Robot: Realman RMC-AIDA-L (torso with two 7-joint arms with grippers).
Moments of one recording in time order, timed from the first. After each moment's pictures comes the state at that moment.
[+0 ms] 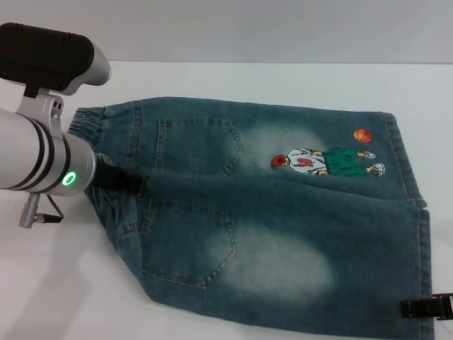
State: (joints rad) left arm -0.33 -2.06 -1.42 -1.67 2.78 -1.30 -0.06; right arm -0.12 2.09 -1.53 -1.83 0.63 1.50 -0.11
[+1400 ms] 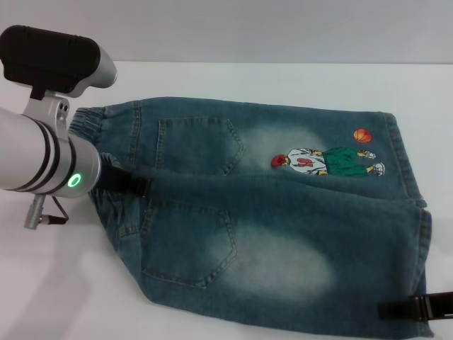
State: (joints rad) left arm -0.34 -2.06 -1.41 -1.66 2.78 -1.29 -0.06; right arm -0.10 2.09 -1.57 -1.78 0.69 1.46 -0.12
